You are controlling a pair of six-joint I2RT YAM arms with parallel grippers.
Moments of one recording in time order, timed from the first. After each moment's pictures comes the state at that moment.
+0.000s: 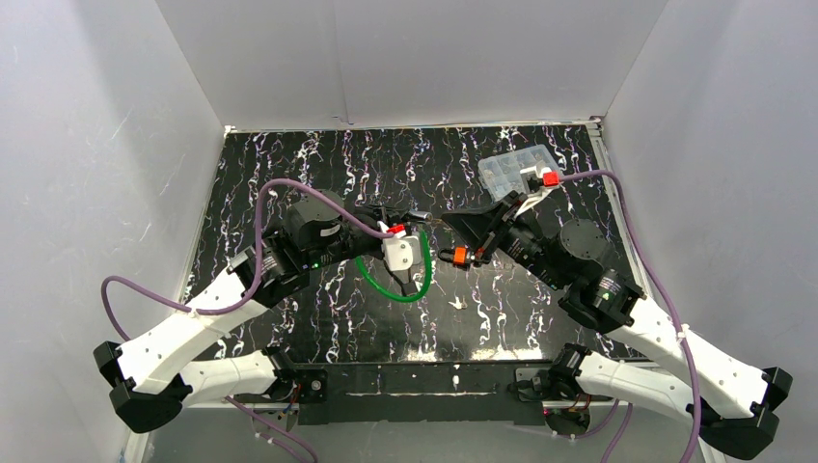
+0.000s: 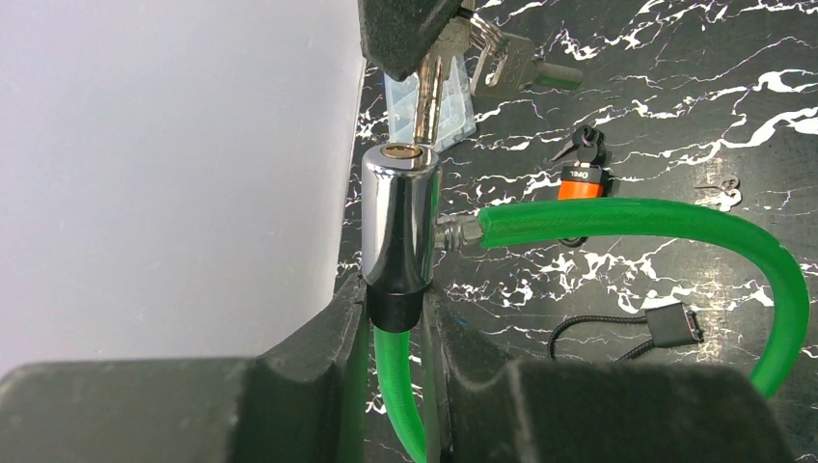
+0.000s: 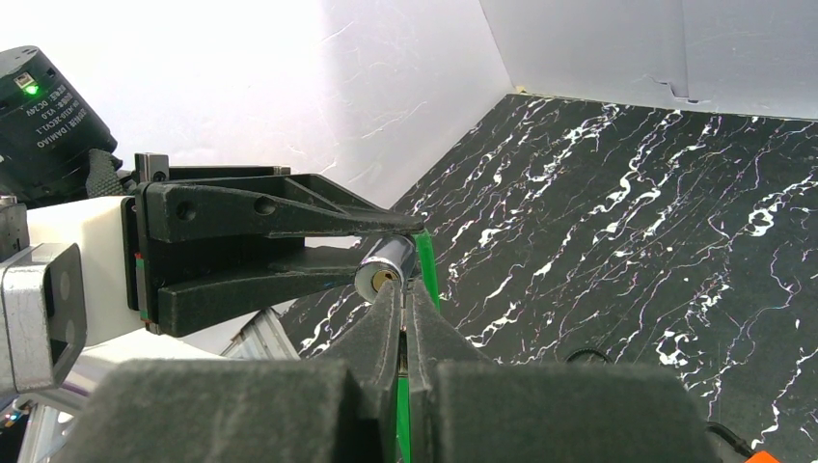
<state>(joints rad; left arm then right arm) -0.93 1.03 1.20 -0.46 0.15 0.90 0.97 0.79 0.93 0.00 0.06 0.49</state>
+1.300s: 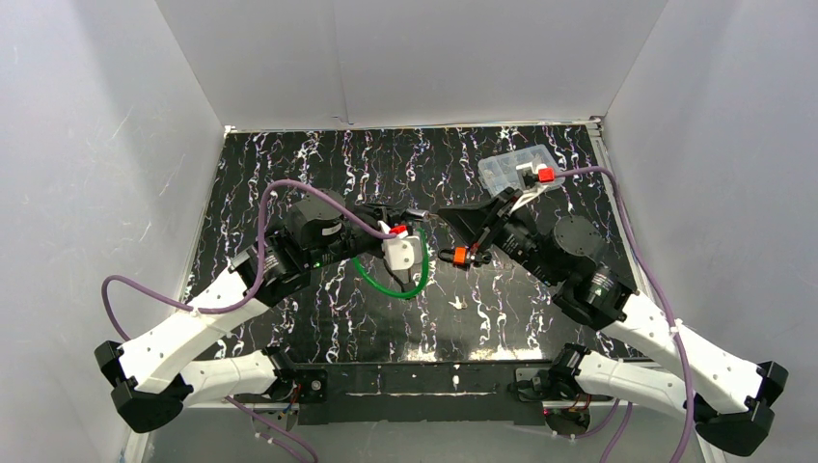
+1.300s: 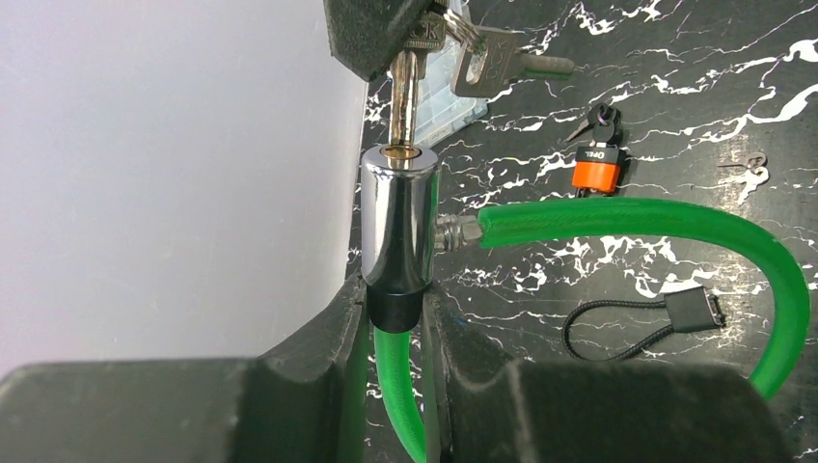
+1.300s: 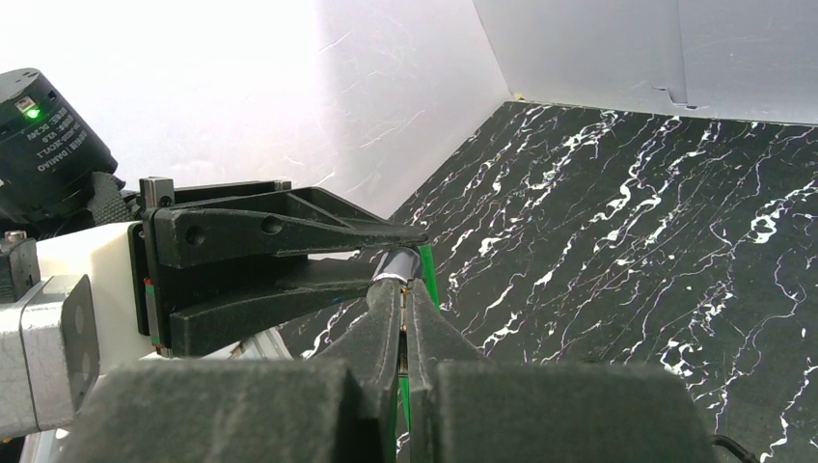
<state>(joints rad) -0.92 1.03 1.20 -0.46 0.13 0.94 0.96 0.82 0.93 0.04 0.07 0.50</state>
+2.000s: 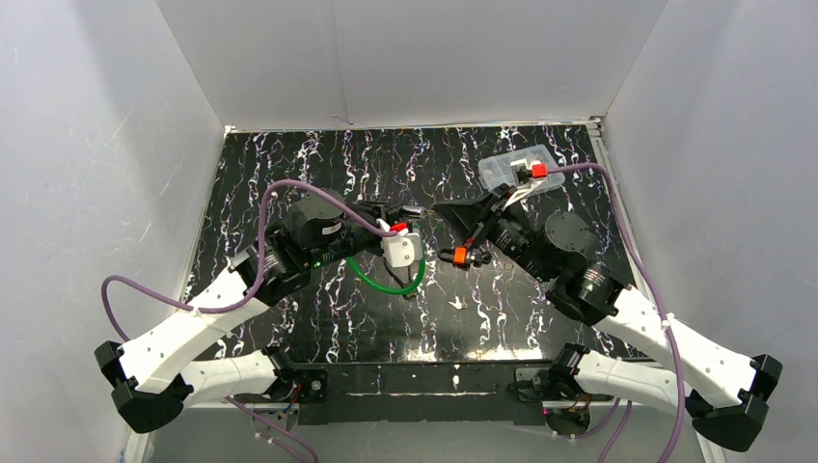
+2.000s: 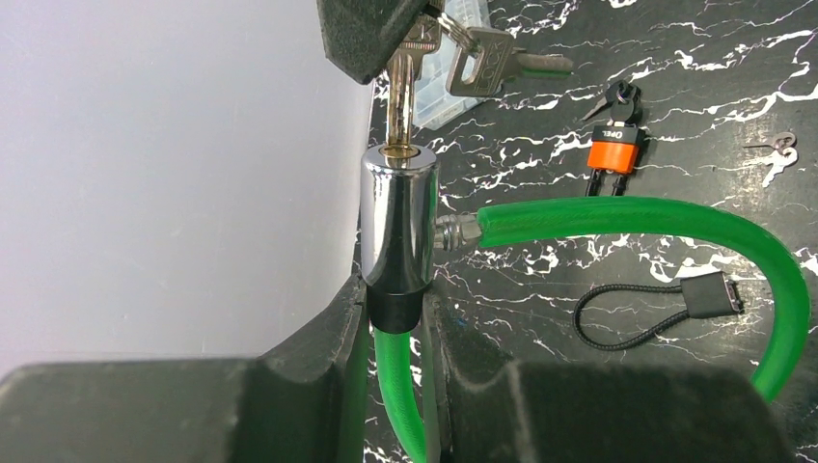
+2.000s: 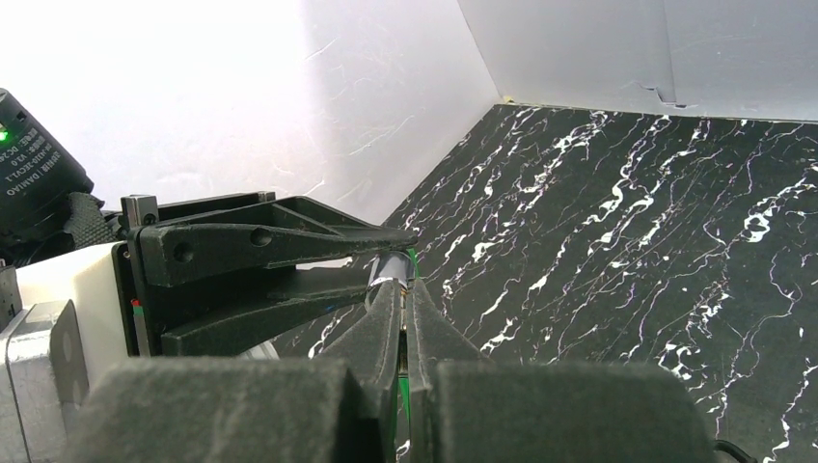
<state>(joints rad) -0.92 1.03 1.20 -0.47 0.09 0.95 0.96 0.87 0.94 0.07 0.10 0.51</state>
